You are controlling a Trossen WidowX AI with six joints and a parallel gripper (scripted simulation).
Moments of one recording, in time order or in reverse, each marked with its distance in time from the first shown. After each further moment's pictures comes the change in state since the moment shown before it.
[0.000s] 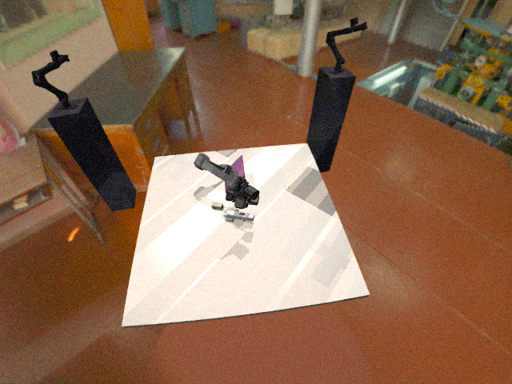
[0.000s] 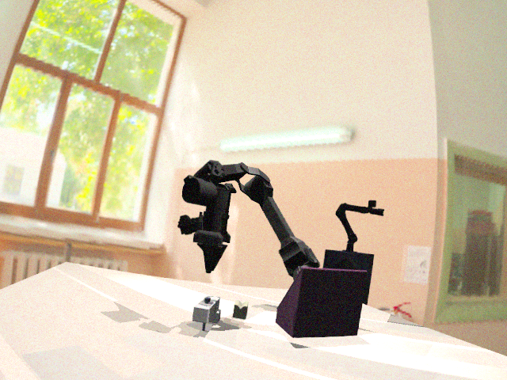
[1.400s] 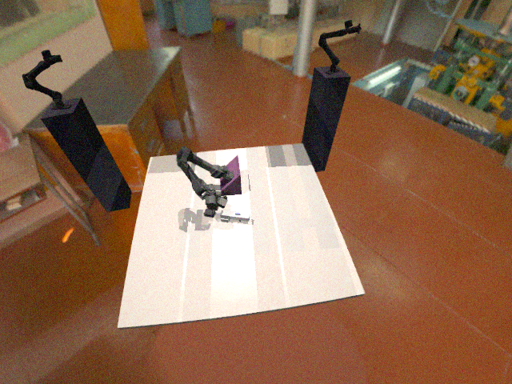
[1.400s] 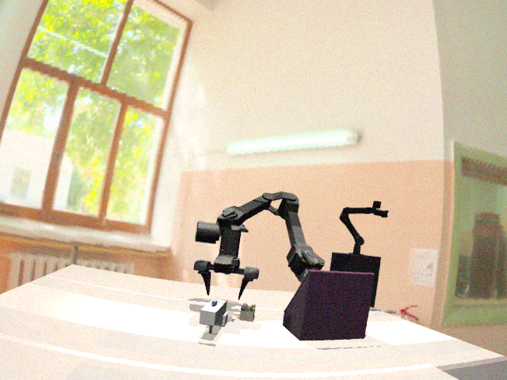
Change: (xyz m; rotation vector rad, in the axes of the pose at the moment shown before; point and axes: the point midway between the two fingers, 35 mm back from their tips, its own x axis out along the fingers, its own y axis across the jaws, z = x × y) arm 0.090 -0.160 0.000 -1.564 -0.005 -0.002
